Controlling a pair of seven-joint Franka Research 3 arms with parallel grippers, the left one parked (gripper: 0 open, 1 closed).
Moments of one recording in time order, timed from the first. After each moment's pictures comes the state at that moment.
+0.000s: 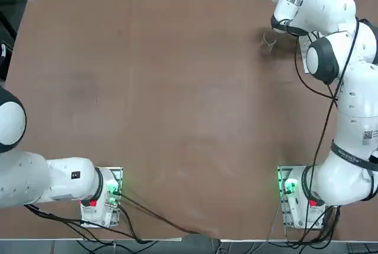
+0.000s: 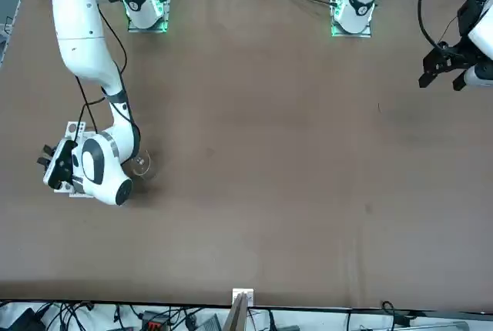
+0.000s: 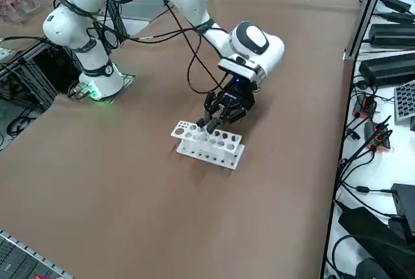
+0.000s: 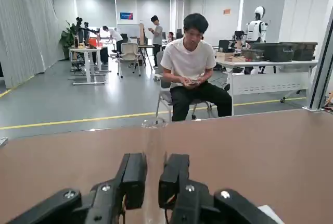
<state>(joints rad) 0.23 0.90 -0.15 -1.35 -1.07 1.43 2.32</state>
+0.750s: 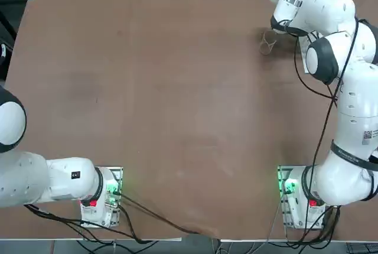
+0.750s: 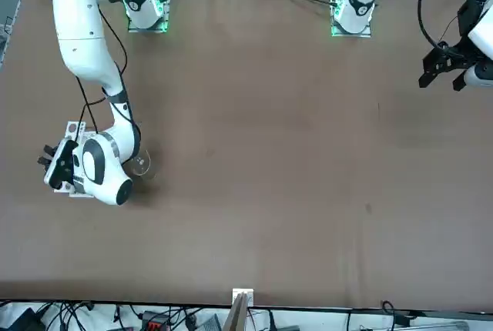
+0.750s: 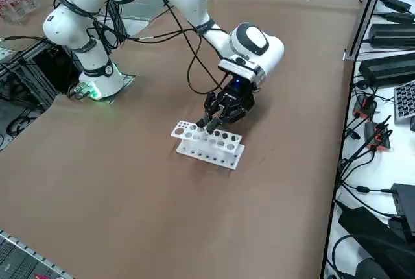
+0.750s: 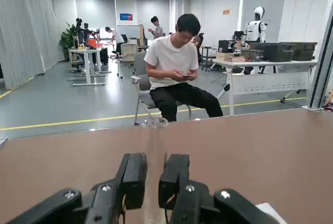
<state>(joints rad) 0.23 0.91 -0.15 -1.35 -1.07 1.43 2.33</state>
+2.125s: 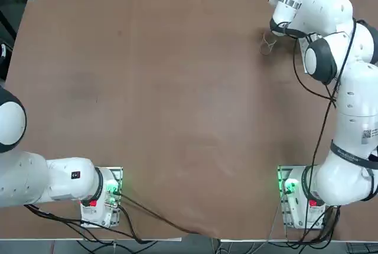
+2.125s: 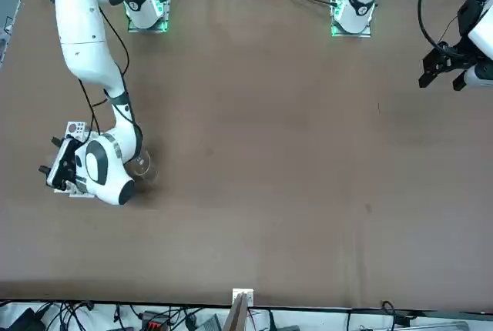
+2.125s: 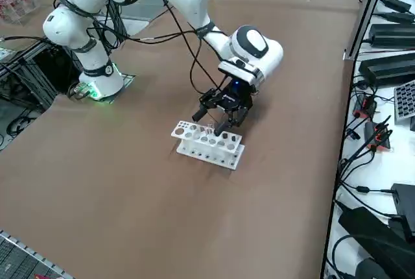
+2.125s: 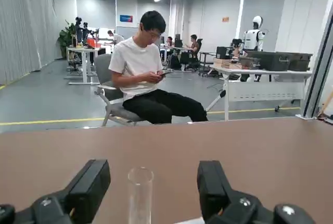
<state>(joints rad) 0.23 0.92 -0.15 -1.35 -1.07 1.41 2.27</state>
